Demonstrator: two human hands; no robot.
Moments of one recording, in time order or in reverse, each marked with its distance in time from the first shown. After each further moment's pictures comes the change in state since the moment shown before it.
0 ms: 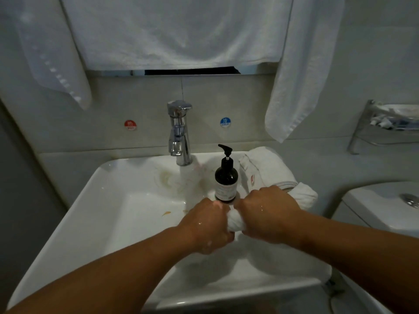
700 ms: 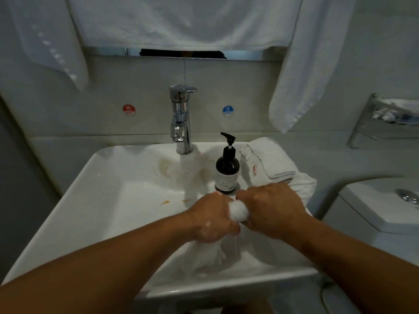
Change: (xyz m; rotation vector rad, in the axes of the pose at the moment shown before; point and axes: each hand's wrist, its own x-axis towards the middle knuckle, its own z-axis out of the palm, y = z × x) left_hand -0.003 0.005 -0.005 -0.319 -0.141 -0.105; right_hand -0.002 0.004 0.051 0.025 0.418 -0.008
